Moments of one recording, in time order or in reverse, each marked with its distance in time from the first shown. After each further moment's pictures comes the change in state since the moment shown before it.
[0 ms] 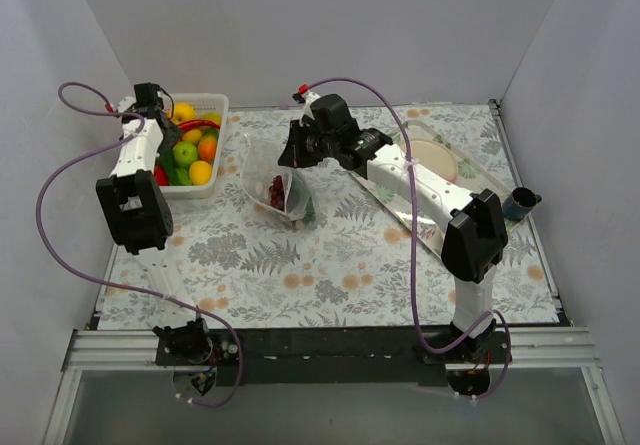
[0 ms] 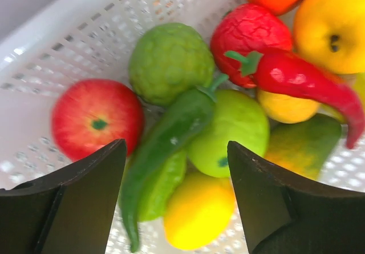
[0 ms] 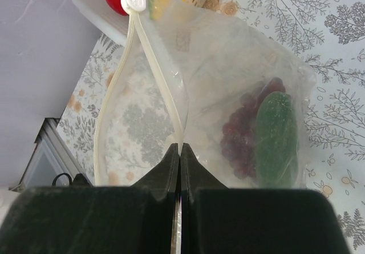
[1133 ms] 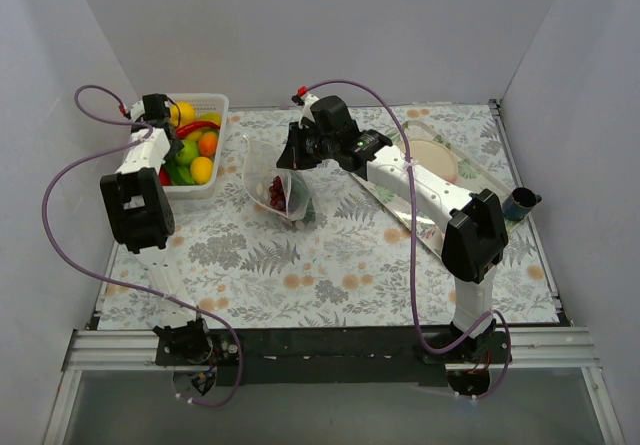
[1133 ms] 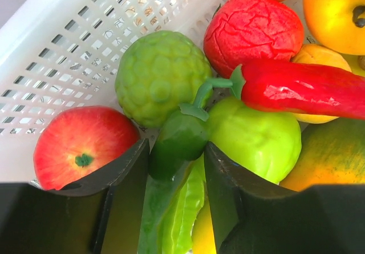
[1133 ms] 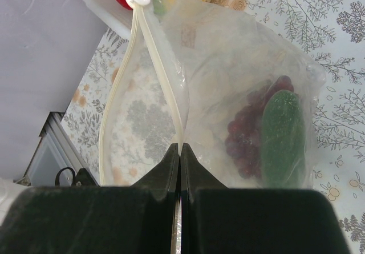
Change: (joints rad) left arm -0.006 0.021 -0.128 0.210 -0.020 0.203; right arm 0.000 -0.004 -0.027 0.032 -0.037 0.000
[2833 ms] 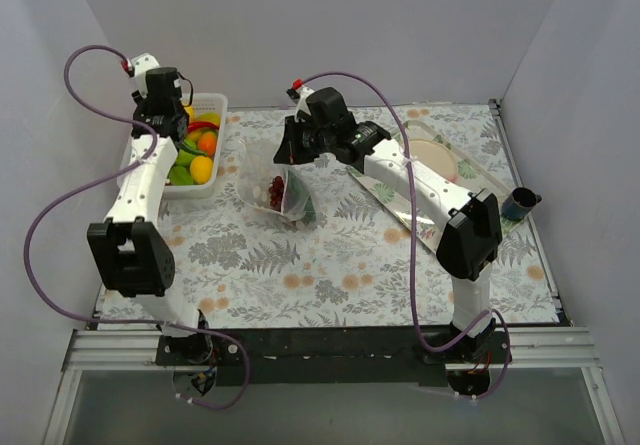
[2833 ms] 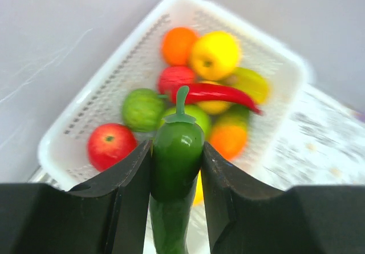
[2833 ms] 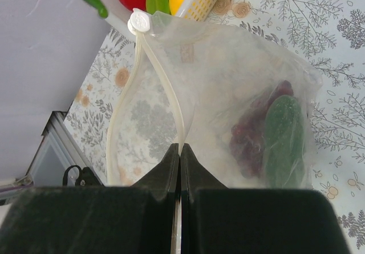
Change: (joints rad) left arm -0.157 -0.374 -0.084 0.088 -0.169 0.193; right arm 0.013 0.033 0.122 -0.108 0.008 -0.013
